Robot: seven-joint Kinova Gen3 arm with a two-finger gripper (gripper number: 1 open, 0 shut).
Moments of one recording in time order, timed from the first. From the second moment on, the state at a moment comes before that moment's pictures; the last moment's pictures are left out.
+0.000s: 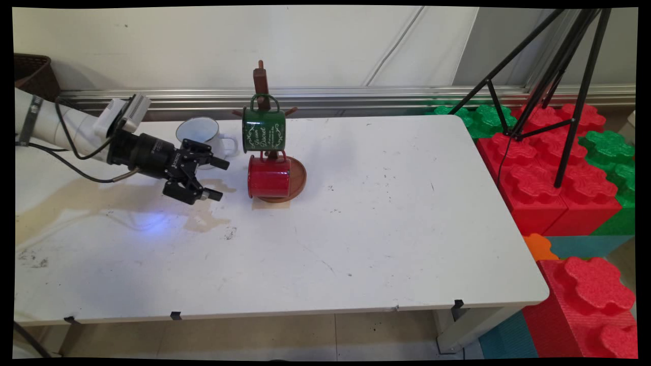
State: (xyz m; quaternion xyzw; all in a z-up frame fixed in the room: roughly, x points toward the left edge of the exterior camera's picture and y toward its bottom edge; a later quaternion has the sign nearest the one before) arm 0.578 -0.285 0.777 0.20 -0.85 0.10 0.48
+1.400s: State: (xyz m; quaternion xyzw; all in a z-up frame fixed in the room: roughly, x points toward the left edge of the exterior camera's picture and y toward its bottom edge) arm 0.546 -0.308 0.724 0.23 -0.81 0.08 0.54
